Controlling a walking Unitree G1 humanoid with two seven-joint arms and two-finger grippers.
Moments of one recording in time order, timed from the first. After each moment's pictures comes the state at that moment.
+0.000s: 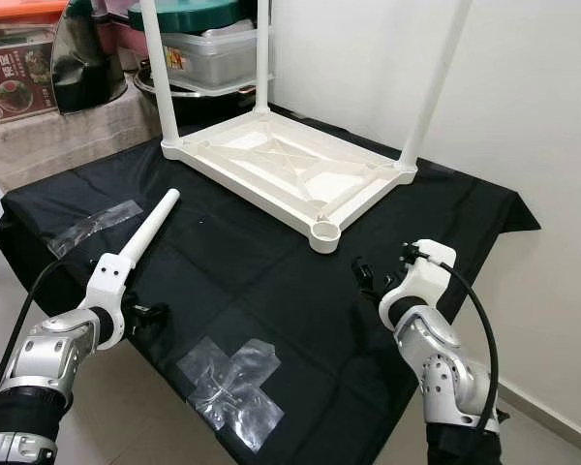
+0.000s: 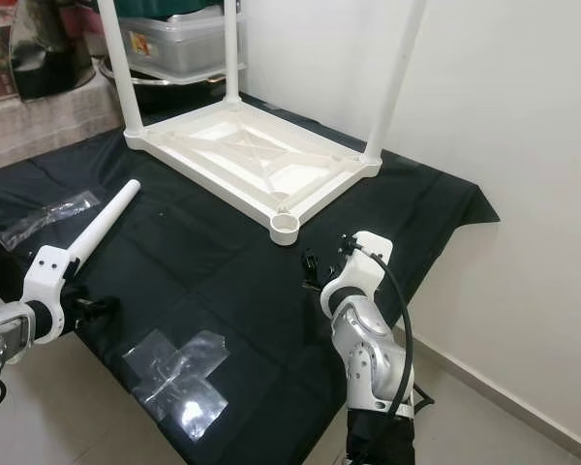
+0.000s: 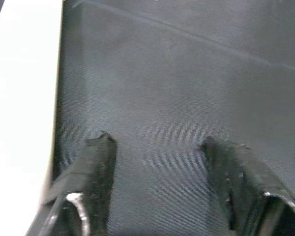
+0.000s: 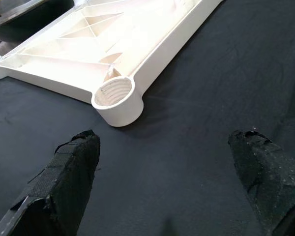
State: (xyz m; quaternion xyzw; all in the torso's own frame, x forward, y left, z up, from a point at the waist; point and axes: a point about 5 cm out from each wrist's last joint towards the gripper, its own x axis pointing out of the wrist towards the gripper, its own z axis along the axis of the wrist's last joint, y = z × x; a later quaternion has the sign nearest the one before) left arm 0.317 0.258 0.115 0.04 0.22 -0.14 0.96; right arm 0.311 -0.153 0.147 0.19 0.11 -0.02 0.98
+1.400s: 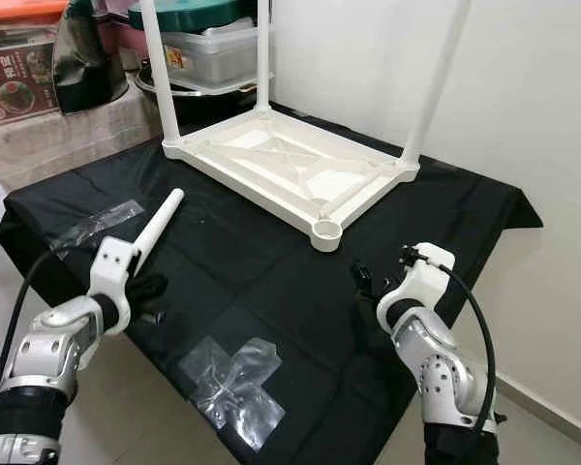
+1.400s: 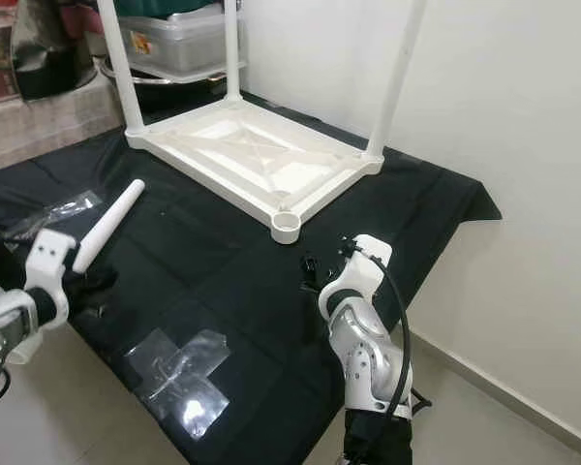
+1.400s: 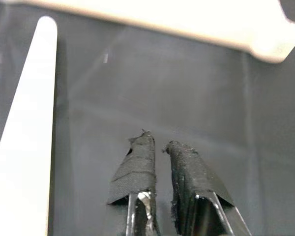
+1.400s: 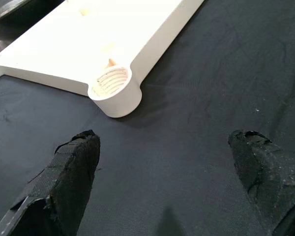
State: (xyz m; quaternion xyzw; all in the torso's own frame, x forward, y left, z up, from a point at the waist) left arm 0.325 0.243 0.153 0.02 0.09 -0.20 0.98; right arm 0.310 -0.152 0.144 0.21 0.13 -0.04 0.97
